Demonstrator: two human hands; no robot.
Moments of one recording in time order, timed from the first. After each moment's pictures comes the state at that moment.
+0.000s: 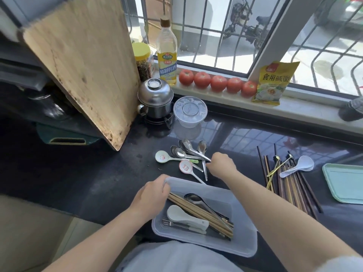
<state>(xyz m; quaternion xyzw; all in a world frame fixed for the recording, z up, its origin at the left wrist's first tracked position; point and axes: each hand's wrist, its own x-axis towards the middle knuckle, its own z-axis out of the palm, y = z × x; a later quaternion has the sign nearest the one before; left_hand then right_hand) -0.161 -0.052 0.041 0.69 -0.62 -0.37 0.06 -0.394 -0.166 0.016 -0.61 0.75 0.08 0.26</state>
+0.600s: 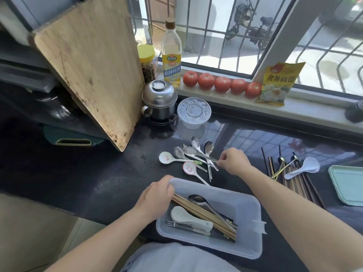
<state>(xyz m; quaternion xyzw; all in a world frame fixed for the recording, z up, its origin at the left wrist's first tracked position) -0.159 -0.051 0.045 0.68 -0.62 -0.38 0.04 -0.429 -0.182 0.019 -0.63 0.72 0.01 0.29</state>
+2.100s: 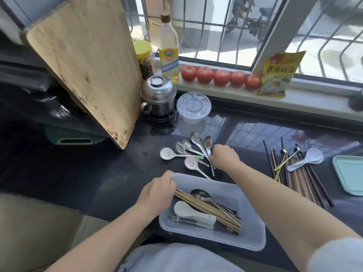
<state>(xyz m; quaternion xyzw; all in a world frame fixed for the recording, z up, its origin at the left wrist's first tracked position) -0.164 -0.052 0.046 0.70 -0.64 -0.33 0.01 -0.388 -0.175 0.019 -0.65 0.71 0.10 0.25</state>
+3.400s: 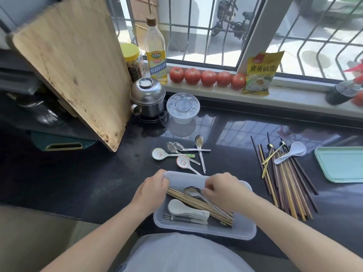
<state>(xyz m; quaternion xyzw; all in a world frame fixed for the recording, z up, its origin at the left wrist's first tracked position) -0.164 -0.048 0.054 0.69 -0.62 -0.37 0.06 -0.396 -0.049 0.095 -0.71 0.63 0.11 0.30</state>
